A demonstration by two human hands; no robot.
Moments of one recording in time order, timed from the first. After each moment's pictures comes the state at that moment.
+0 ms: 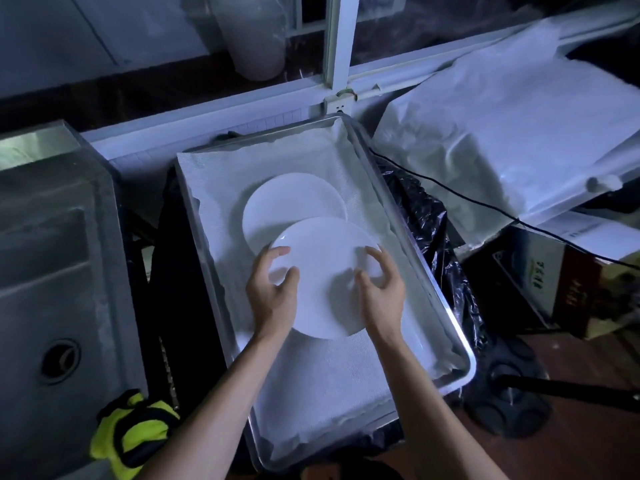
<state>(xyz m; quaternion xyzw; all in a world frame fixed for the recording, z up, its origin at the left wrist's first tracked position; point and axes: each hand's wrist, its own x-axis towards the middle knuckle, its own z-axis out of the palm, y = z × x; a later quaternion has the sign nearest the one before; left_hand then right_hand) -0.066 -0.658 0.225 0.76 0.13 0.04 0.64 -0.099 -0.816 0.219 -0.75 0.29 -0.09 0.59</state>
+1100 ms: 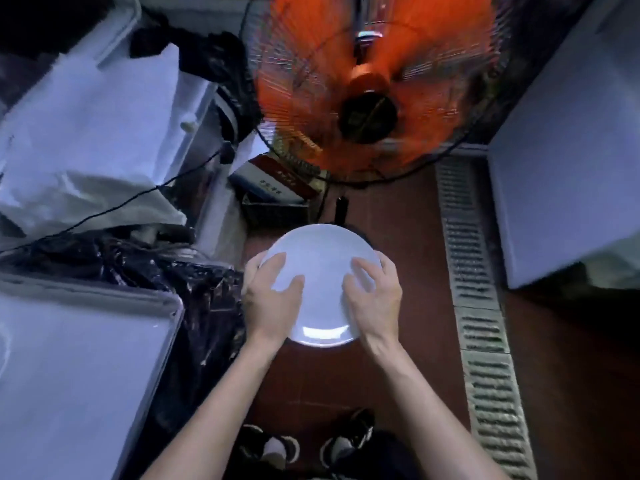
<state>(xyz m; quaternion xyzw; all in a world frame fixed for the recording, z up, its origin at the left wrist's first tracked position) -0.407 -0.941 0.271 0.77 -0.36 -0.23 0.48 -0.568 -0.994 0.263 -0.56 0.59 -0.41 0.42</state>
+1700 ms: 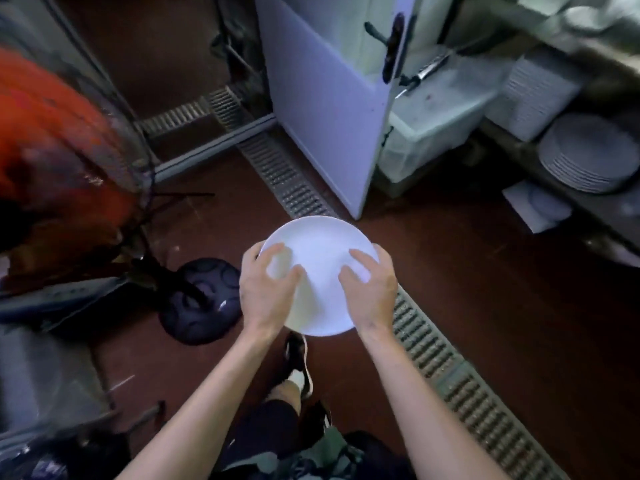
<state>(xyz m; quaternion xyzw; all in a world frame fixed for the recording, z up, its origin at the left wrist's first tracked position) -0.766 -1.072 0.265 0.60 -0.60 -0.39 0.35 -0.920 -1.003 0.254 -0.34 0.77 -0.49 0.20</state>
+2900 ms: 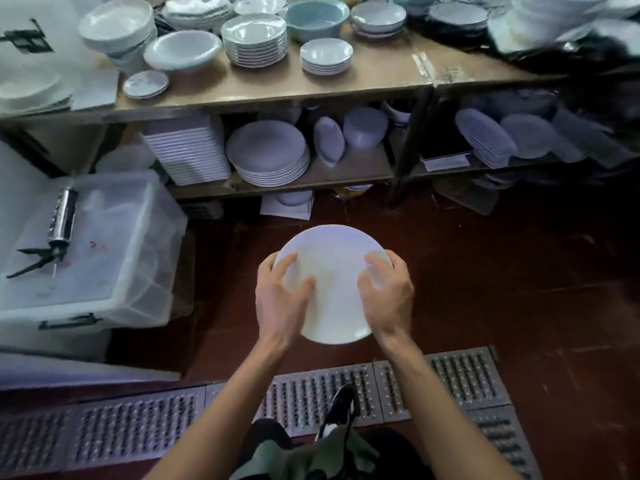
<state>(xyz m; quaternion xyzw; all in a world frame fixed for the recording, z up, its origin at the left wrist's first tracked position) -1.410 -1.017 0.276 0.17 -0.84 -0.50 0.09 -1.429 -0.845 0.282 0.10 0.85 -0.50 -0.11</state>
